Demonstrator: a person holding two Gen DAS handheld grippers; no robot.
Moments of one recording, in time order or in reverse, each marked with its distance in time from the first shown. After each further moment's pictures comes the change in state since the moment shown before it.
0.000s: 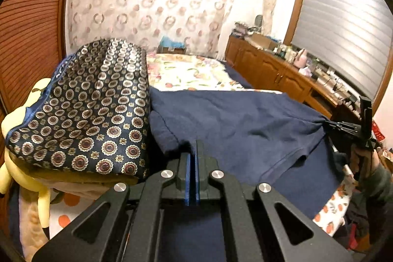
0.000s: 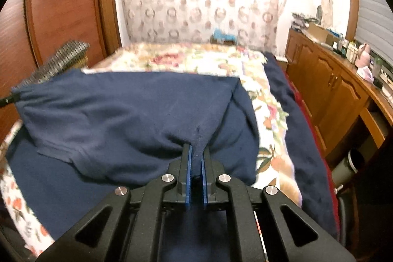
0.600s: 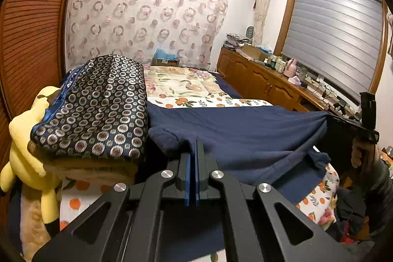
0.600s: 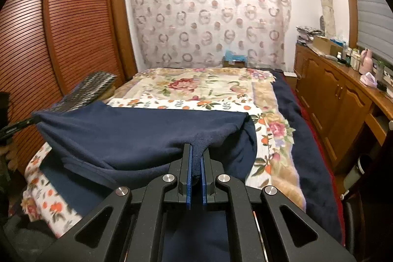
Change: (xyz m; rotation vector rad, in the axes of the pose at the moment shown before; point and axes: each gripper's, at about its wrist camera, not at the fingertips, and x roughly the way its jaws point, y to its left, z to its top) left arm -0.053 -0.009 -0.018 0.004 -0.066 -0.037; right arm -0.086 0.005 -0.019 0.035 -0.116 0.095
